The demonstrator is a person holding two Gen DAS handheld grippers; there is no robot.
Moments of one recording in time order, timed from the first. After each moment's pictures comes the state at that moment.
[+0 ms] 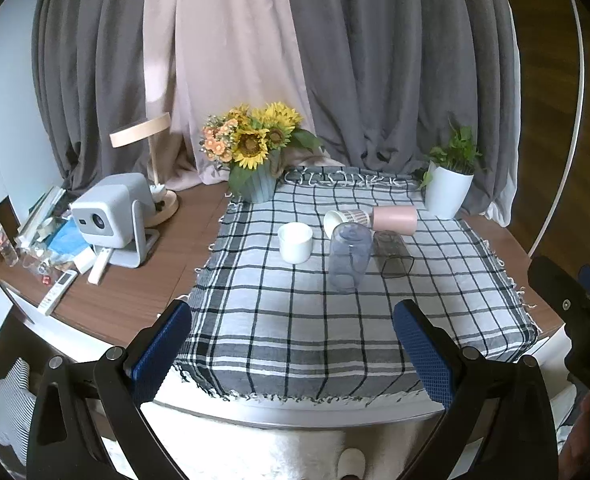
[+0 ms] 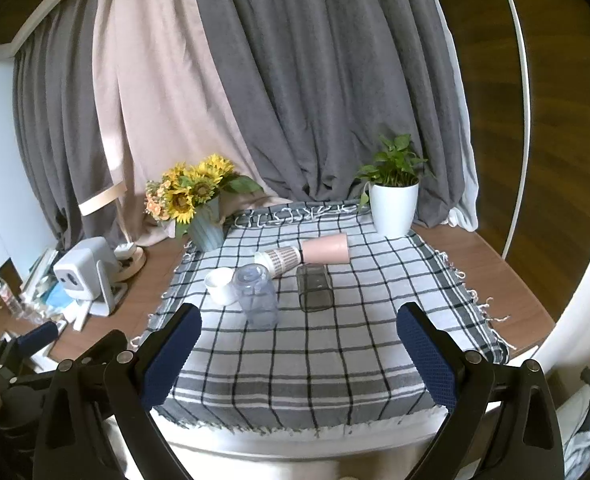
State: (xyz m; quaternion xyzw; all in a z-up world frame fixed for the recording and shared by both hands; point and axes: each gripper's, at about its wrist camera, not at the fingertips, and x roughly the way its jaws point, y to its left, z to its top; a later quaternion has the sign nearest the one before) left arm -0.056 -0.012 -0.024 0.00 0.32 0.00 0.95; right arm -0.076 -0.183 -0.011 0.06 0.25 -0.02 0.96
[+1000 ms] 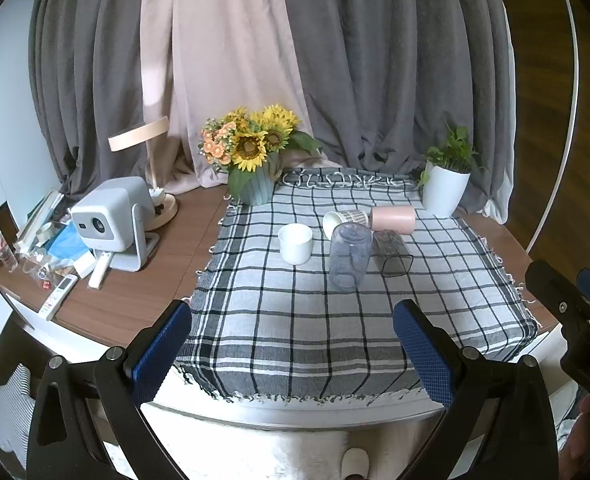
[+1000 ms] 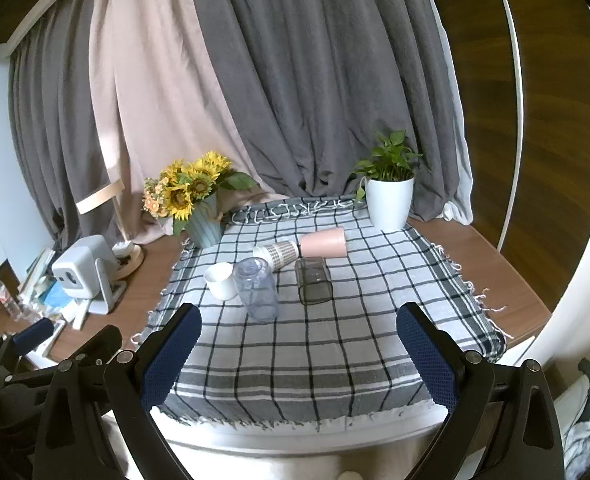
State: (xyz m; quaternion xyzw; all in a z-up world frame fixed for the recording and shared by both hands) left arm -0.061 -0.008 -0.020 0.01 0.31 0.00 0.95; right arm -0.084 -0.180 -0.010 0.07 0.26 -0.03 0.96
